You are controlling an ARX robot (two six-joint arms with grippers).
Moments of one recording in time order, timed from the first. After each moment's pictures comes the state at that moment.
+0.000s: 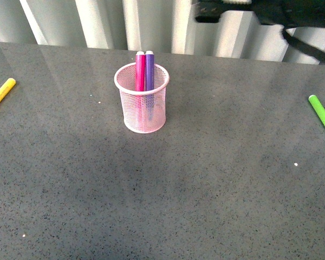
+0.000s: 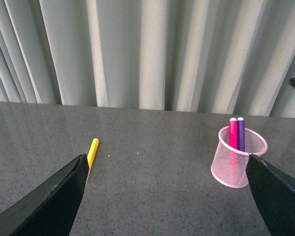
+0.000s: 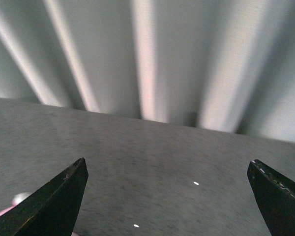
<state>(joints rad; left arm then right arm) 0.00 0.00 0.01 0.00 0.00 0.00 0.38 1.88 0.98 0.63 0.22 0.14</state>
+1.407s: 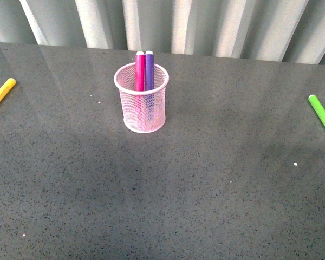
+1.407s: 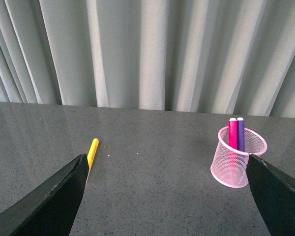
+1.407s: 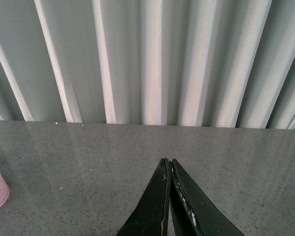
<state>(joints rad) 0.00 0.00 0.01 0.00 0.00 0.00 0.00 0.93 0.04 0.87 0.00 0.00</state>
